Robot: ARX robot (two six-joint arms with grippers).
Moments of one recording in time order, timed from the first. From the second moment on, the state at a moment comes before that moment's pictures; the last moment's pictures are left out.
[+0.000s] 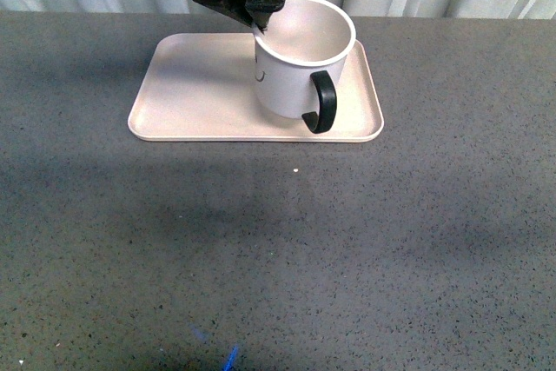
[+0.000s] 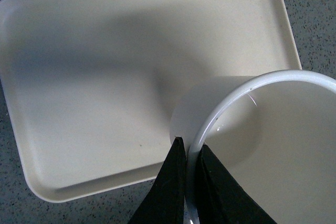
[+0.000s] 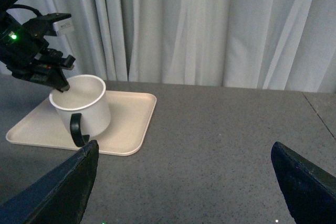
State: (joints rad) left arm -0.49 2.15 1.70 -0.51 -0.05 -0.19; right arm 0.00 0.01 0.02 0.00 0.00 0.00
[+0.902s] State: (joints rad) left arm -0.42 2.30 1.79 -0.49 0.00 -0.26; right arm 0.00 0.01 0.02 0.00 0.00 0.00
